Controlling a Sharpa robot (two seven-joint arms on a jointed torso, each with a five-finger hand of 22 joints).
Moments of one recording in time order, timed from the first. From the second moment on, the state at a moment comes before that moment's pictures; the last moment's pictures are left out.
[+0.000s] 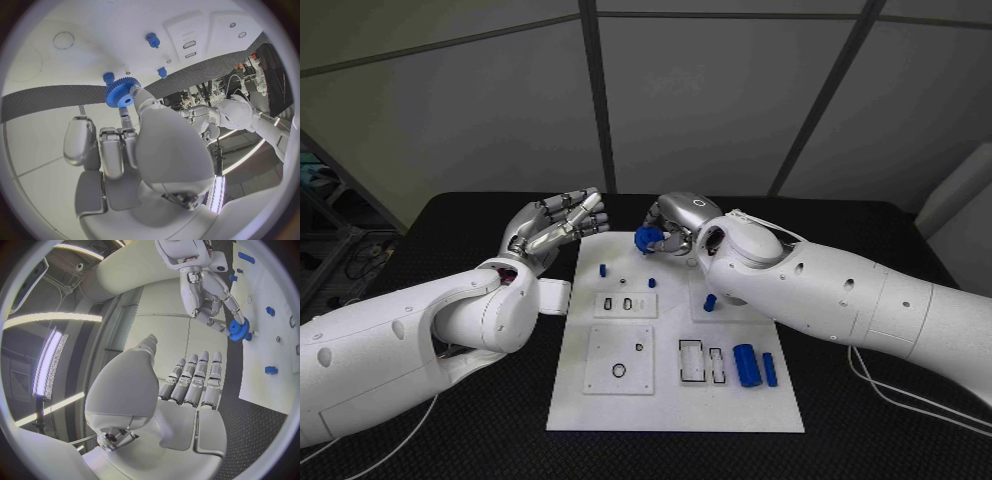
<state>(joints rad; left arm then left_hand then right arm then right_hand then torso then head) 1.13 -0.90 0.07 1.67 -0.01 -0.48 0.48 1.35 -0.14 0.15 0.28 0.17 0.63 0.18 0.06 0.05 0.76 0.25 0.06 0.06 0.77 0.21 0.10 0.07 0.14 0.60 0.29 0.24 0.11 1.20 -0.47 0.10 1.28 -1.70 -0.33 -0.30 1.48 -0.08 0.17 0.12 0.29 1.01 0.15 0.17 0.07 1.46 0.06 1.54 1.31 1.47 -0.02 1.57 1.31 0.09 1.37 0.09 1.40 1.20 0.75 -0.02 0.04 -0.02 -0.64</state>
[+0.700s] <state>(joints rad) 1.13 -0.90 0.07 1.66 -0.01 -0.48 0.48 1.35 -0.14 0.15 0.28 0.17 0.63 0.18 0.06 0.05 0.76 0.25 0.06 0.06 0.77 0.21 0.10 0.07 0.14 0.60 0.29 0.24 0.11 1.19 -0.43 0.06 1.25 -1.71 -0.28 -0.29 1.46 -0.10 0.18 0.12 0.29 1.01 0.15 0.17 0.06 1.46 0.06 1.54 1.31 1.47 -0.02 1.57 1.31 0.09 1.37 0.09 1.40 1.20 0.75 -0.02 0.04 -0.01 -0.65</state>
